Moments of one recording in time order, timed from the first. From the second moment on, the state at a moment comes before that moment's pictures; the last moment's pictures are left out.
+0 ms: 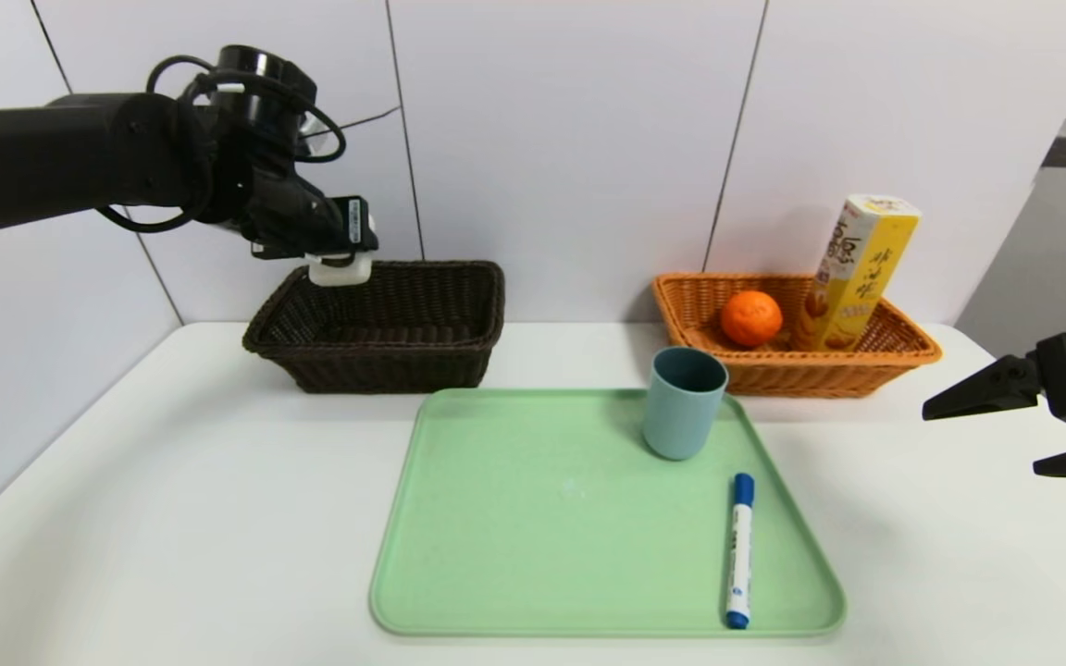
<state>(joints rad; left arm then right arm) -0.24 2.03 -1.96 0.45 0.15 -0.20 -0.03 1.42 -1.26 0.81 0.24 0.34</state>
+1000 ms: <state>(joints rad) -0.17 2.25 -1.96 0.38 0.15 -0.10 -0.03 1.46 -1.26 0.77 0.23 0.34</state>
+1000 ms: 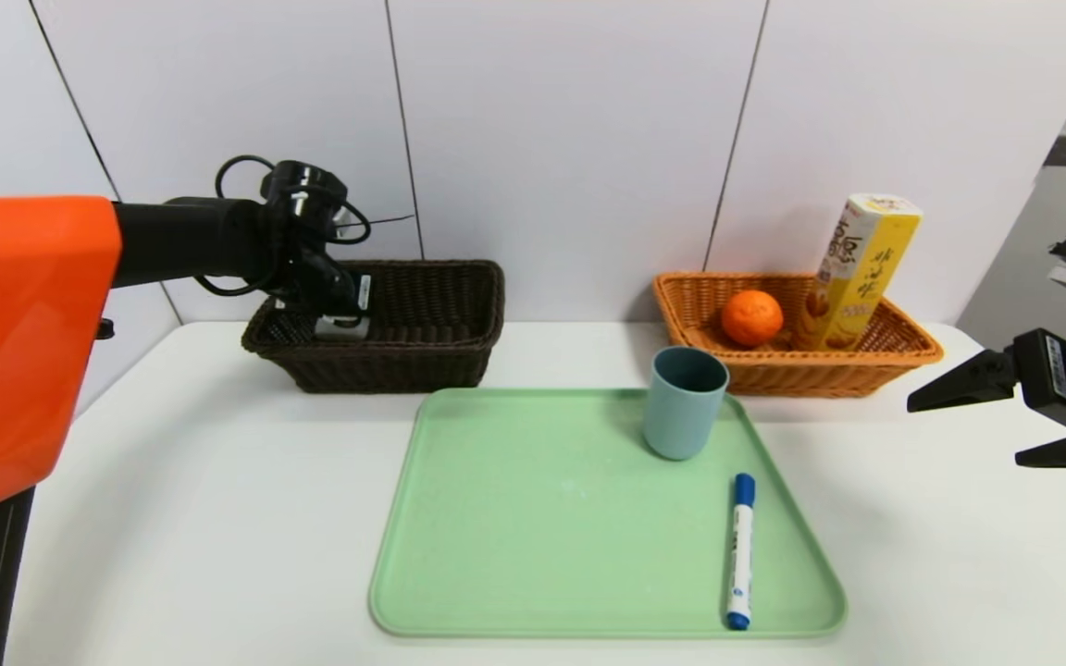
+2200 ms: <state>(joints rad) -0.23 2.12 -1.96 0.38 0.15 -0.12 -0.03 1.48 -1.26 0.75 0.23 0.34</state>
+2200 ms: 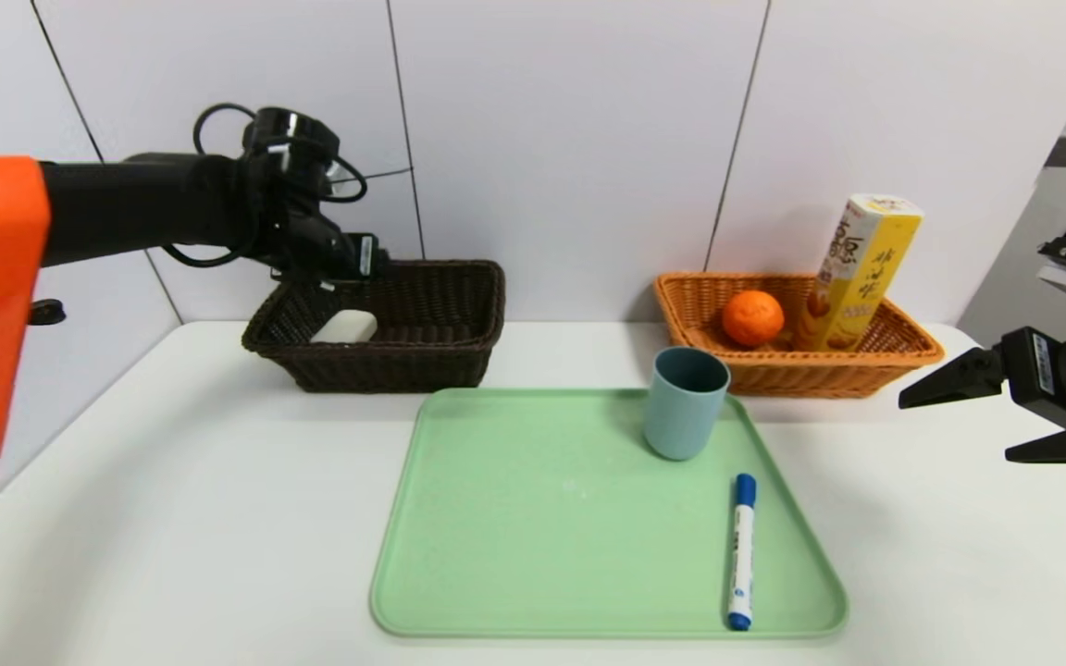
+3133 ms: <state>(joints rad) -1.04 2.01 -1.96 0.68 0.27 -0.60 -0.01 1.47 -1.25 0.75 0.24 0.35</state>
